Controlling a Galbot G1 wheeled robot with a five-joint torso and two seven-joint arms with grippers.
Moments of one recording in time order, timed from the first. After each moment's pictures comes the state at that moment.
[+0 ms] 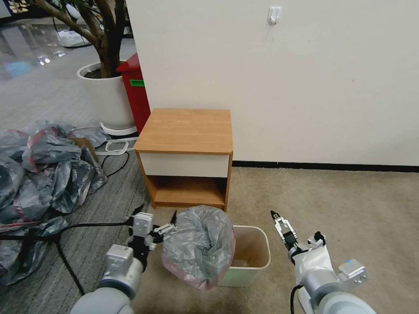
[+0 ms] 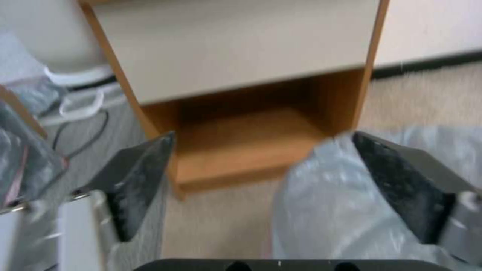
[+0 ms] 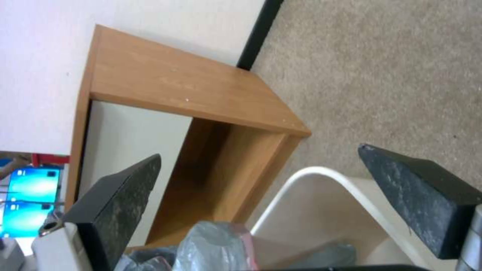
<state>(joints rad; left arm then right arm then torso) 1.68 -1.24 -0.37 -2.34 -0.12 0.46 -0.15 -1.72 1.40 0.44 2.33 1.31 -0.16 0.56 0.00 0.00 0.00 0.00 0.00</state>
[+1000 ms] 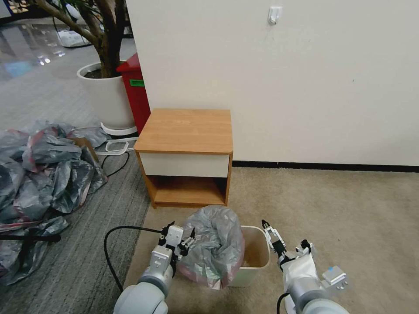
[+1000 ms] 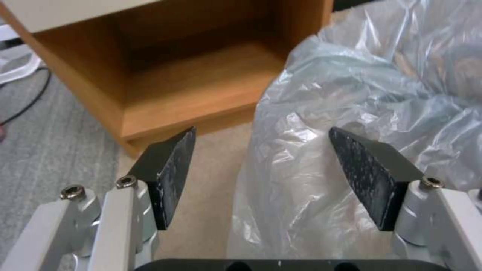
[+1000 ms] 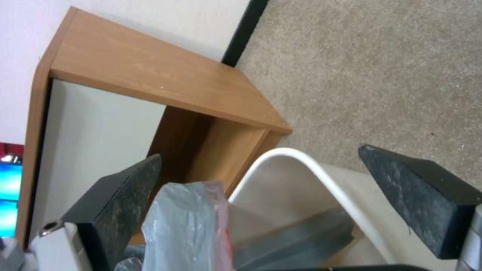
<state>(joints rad) 1.56 -1.26 -0.19 -2.16 -0.06 0.53 -0.18 -1.74 1.40 0.38 2.26 1.19 -0.10 0.52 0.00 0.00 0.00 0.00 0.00</state>
